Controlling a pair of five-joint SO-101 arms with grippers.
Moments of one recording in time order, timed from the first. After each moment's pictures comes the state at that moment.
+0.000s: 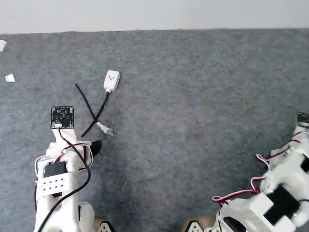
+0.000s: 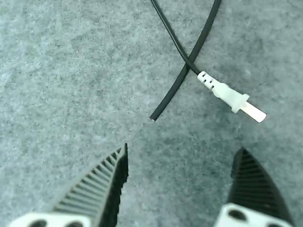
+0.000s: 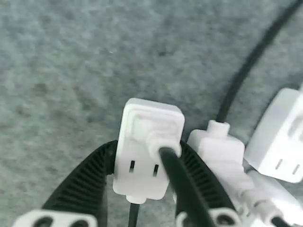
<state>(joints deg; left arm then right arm) -16.8 -47.7 78.1 38.7 -5.8 47.2 -0.8 35.4 52.0 29.3</state>
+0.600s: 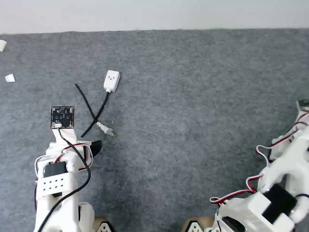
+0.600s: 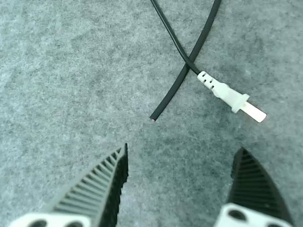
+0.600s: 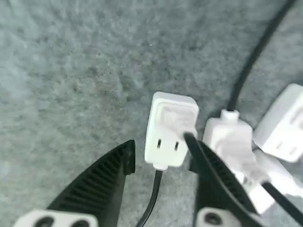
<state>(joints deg) -16.8 -47.7 78.1 38.7 -5.8 42.0 -0.9 18.0 76.7 27.2</state>
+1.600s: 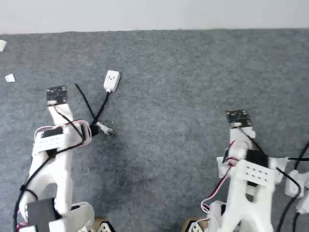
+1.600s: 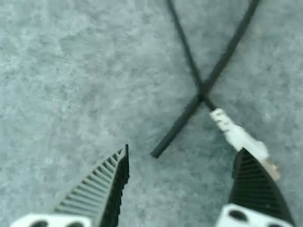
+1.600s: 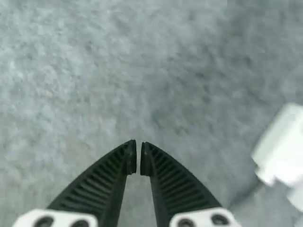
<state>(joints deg) -17.6 -12.0 52.1 40.7 5.3 15.7 -41.8 65.3 61.3 23.4</state>
